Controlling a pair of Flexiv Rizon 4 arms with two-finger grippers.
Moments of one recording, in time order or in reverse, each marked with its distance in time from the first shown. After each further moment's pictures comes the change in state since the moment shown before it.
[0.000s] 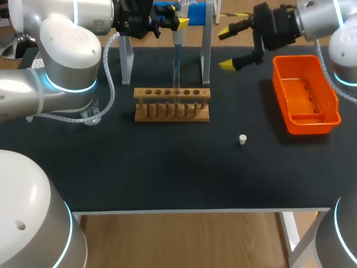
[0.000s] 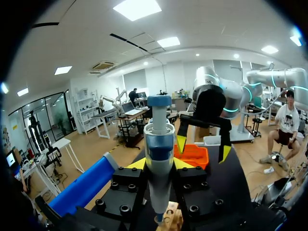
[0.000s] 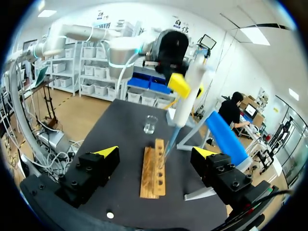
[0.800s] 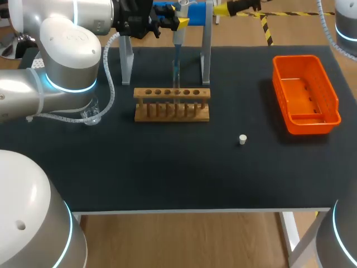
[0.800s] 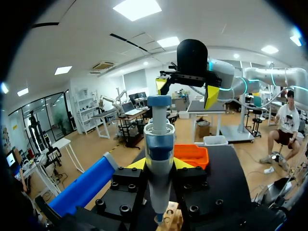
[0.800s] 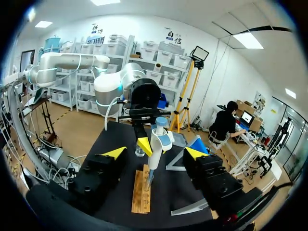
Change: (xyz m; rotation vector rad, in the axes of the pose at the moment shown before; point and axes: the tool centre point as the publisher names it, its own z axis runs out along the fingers) left arm 0.000 0.000 0.000 0.000 0.000 0.000; right arm -0.057 0.098 -0.029 -0.089 -0.016 0.041
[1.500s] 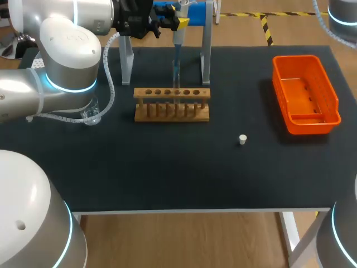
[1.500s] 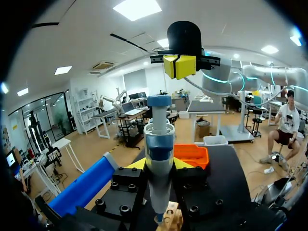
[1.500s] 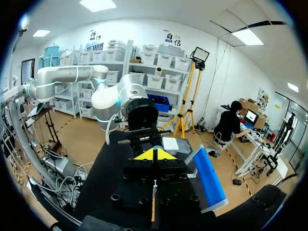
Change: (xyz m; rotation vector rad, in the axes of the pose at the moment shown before) left arm 0.000 0.000 0.000 0.000 0.000 0.000; right arm -0.008 0.047 0.016 -0.020 0.046 0.056
